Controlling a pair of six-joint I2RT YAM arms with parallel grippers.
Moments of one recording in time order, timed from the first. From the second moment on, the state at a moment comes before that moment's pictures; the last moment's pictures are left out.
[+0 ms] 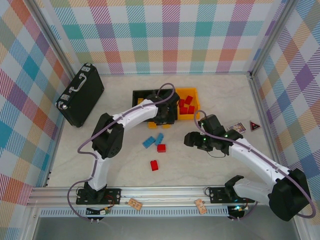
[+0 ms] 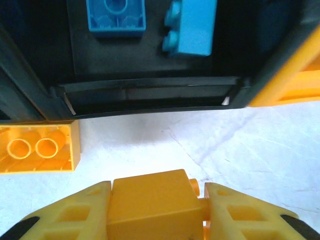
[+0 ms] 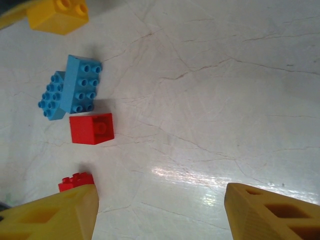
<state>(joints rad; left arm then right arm) -0.74 2.08 1.77 -0.93 -0.07 -0.76 0.56 1.10 0.74 -0.63 -0.23 0.70</state>
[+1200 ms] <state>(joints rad) -0.43 2.33 2.21 -1.08 -0.16 -0.61 0.56 1.26 0.90 -0.55 -0.29 0.68</state>
